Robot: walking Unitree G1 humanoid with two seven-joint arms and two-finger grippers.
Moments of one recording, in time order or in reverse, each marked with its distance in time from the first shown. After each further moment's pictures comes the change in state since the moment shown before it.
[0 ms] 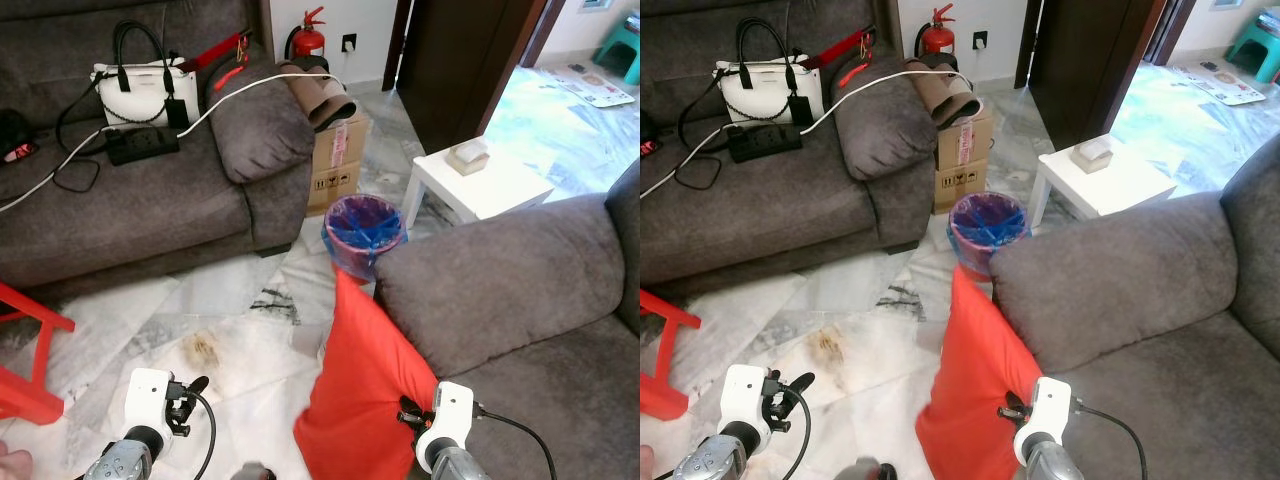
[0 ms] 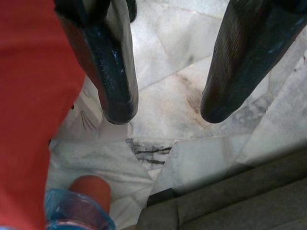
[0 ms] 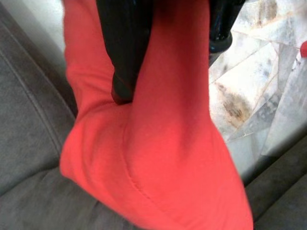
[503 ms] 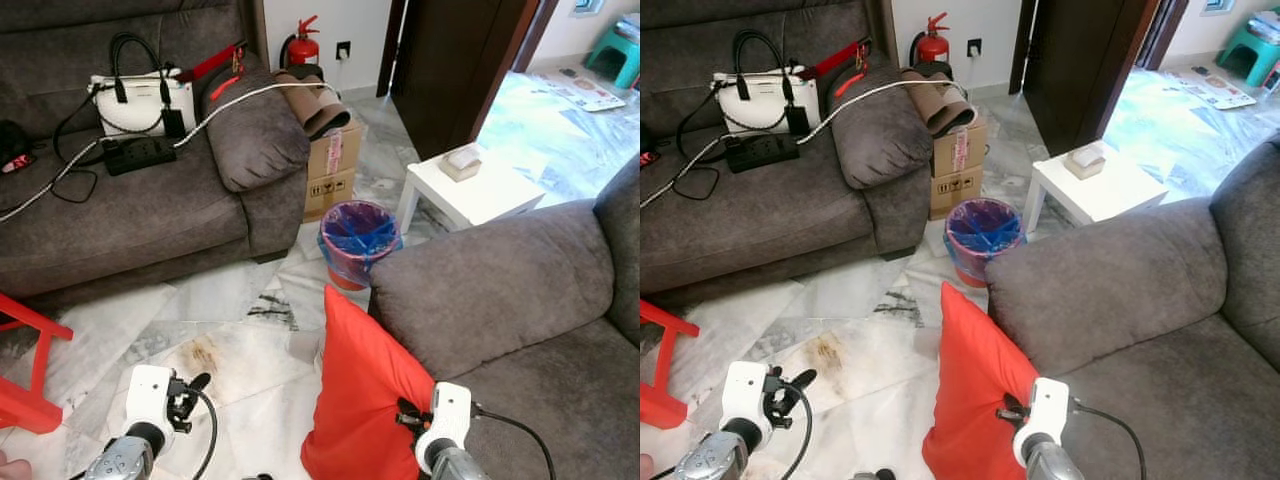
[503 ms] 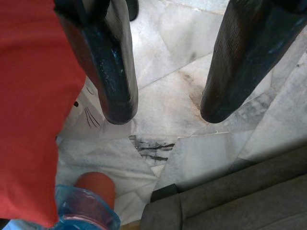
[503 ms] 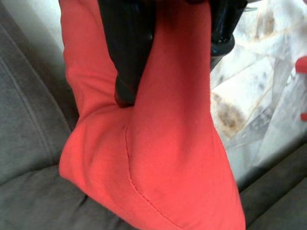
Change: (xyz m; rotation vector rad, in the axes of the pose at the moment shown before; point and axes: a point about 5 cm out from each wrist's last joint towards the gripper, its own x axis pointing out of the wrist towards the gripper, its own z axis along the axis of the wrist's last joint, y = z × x) left arm 0.000 0.000 0.000 -0.001 -0.003 -0.007; right arm 0.000 0.004 -0.001 -0.063 0.023 0.070
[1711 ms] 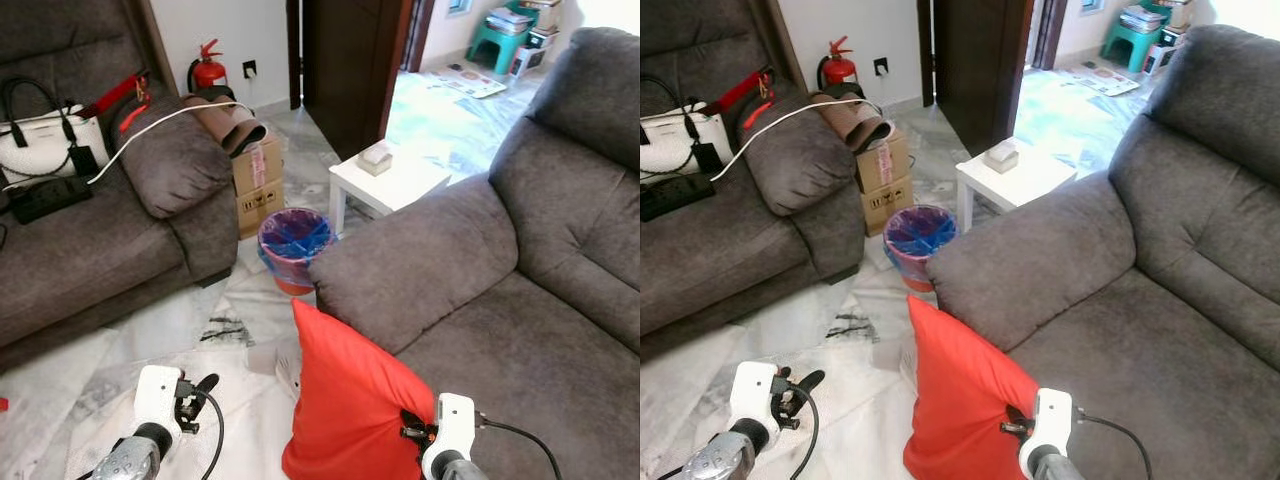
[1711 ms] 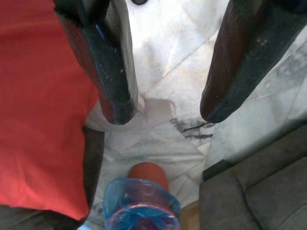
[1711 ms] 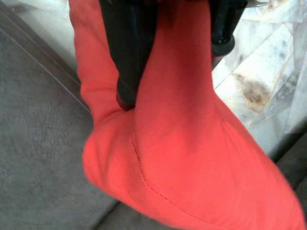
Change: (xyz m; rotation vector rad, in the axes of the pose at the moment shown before) left arm 0.001 -0.009 -0.002 -0.004 -0.001 -0.033; right arm -0.007 -0.013 -0.010 0.006 0.016 -0.031
